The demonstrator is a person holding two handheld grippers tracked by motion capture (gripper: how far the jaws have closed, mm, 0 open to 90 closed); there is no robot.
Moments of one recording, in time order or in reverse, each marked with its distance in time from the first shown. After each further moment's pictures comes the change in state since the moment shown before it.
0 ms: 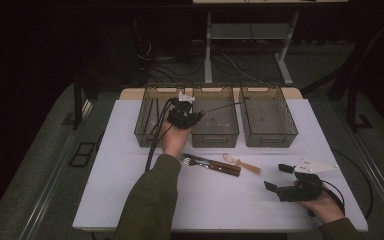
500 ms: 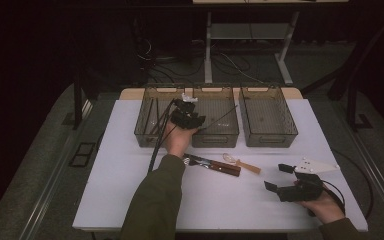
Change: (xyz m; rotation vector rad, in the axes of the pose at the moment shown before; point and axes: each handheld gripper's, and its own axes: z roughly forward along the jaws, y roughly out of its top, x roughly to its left) left arm -0.002 -0.003 0.014 0.016 0.015 -0.015; right arm 0.000 0.000 -0.001 -0.003 0.004 -0.003
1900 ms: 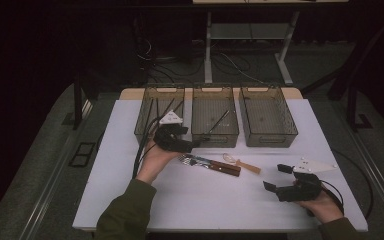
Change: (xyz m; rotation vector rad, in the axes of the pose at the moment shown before) left arm 0.000 -0.055 -0.072 -0.053 -0.255 0.144; right arm 0.000 -0.001 0.003 0.009 -0.002 0.003
